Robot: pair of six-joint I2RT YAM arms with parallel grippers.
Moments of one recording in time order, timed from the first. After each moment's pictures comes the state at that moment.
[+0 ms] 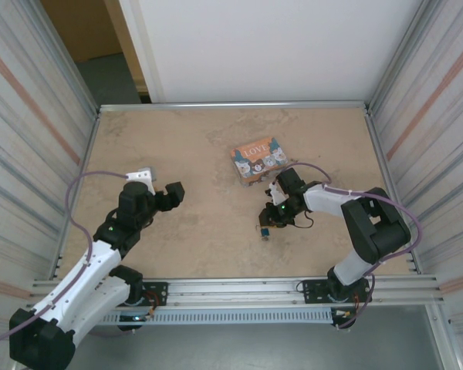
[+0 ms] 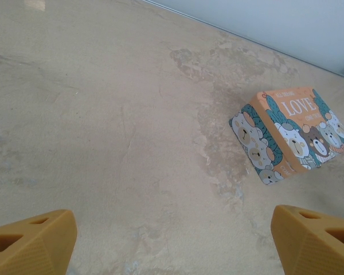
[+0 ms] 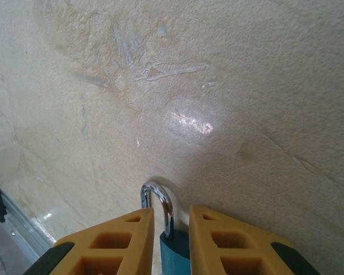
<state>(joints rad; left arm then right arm) -0.40 0.76 0.49 -0.22 -0.08 -0.50 0.48 1.61 0.75 -0.45 -0.55 0.40</state>
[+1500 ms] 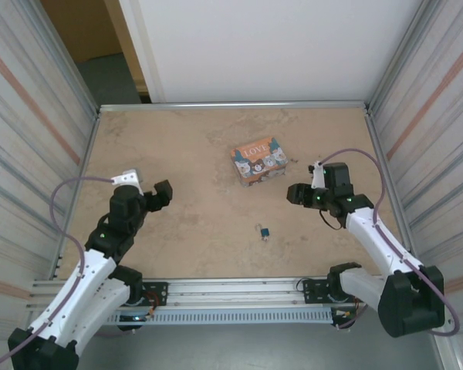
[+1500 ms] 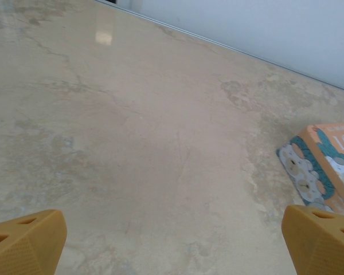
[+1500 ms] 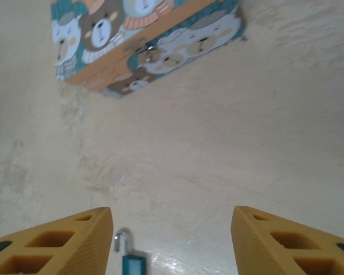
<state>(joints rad) -0.34 0.65 0.50 -0.32 -0.24 -0.47 0.18 1.04 0.64 -0.43 -0.33 0.36</state>
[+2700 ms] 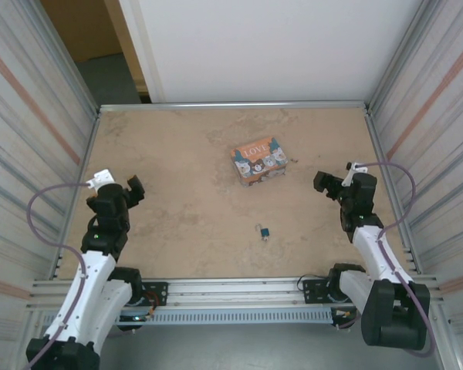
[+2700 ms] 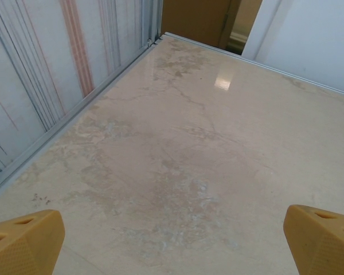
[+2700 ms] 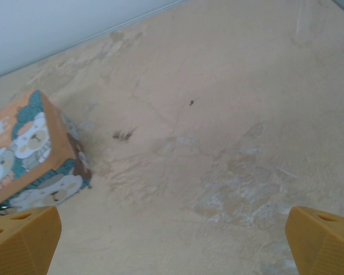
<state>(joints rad) -0.10 0.65 0.47 -0.26 -0.44 -0.32 -0.09 0.96 0.40 0.08 -0.09 0.28</state>
